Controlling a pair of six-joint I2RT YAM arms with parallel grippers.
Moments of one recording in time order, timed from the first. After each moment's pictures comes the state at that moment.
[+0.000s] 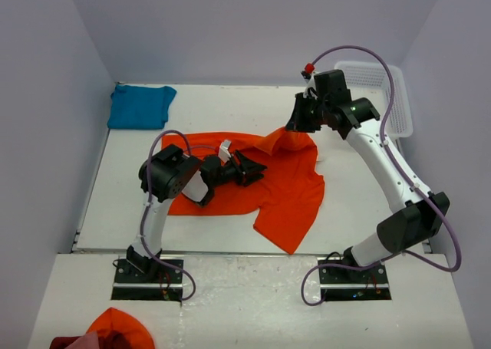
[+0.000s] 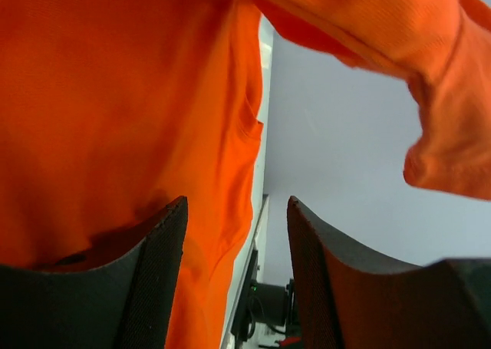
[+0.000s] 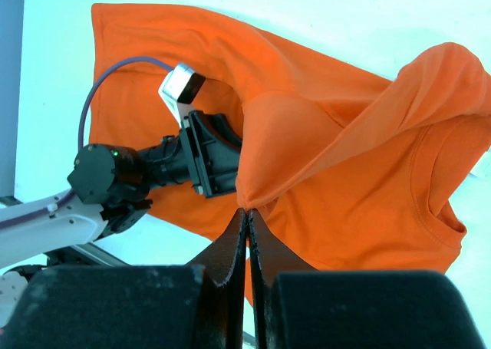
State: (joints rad) left arm -0.56 2.20 0.72 1.30 0.50 -1.43; right arm 0.39 1.53 1.62 -0.85 -0.21 0.40
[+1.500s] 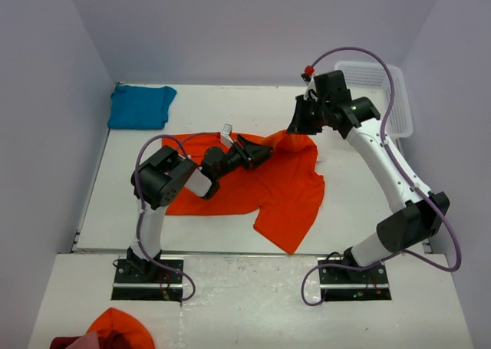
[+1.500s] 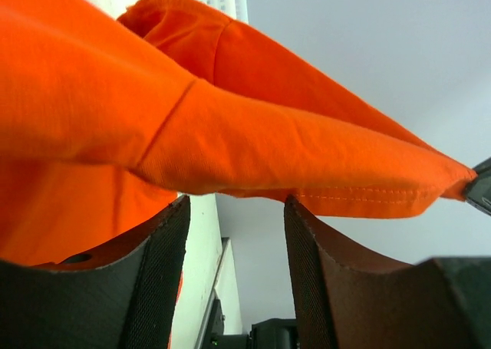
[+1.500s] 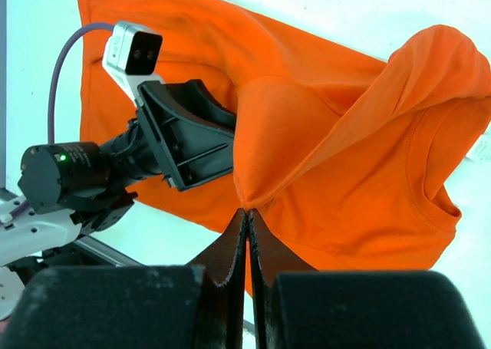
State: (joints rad) left arm -0.60 2.08 0.78 1.32 0.35 -1.46; right arm 0.39 1.54 1.64 -0.90 -0.20 0.39
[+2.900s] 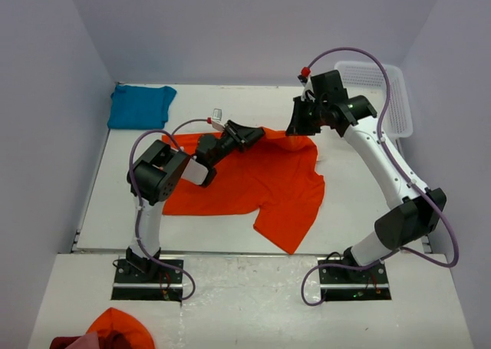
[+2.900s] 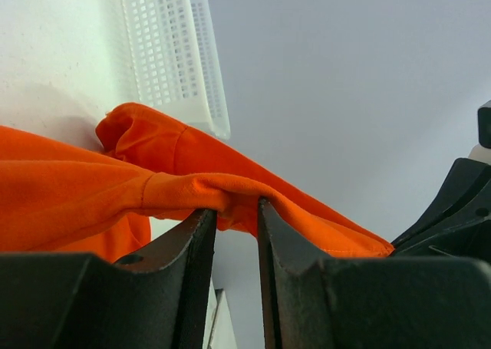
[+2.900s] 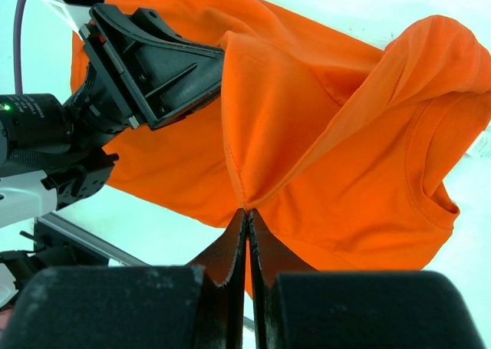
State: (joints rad) left arm -0.51 2.11 0.92 1.32 0.34 -1.46; right arm 0.39 1.56 1.65 -0.93 -0.20 0.37
